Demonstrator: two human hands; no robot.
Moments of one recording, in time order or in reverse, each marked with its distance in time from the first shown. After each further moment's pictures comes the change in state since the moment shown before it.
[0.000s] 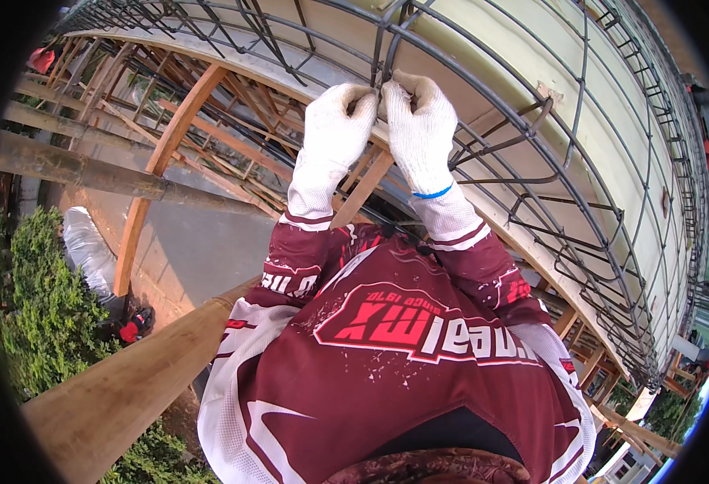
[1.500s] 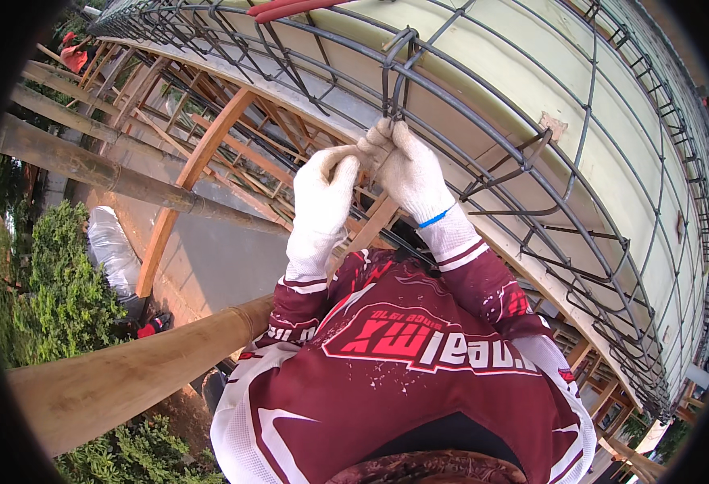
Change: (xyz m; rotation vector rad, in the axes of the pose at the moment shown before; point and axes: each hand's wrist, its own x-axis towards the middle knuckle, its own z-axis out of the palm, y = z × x) left_hand -0.044 0.019 -0.037 -0.147 0.013 -0.295; right_hand -0.004 0.048 0.018 1.534 -0.569 0.762
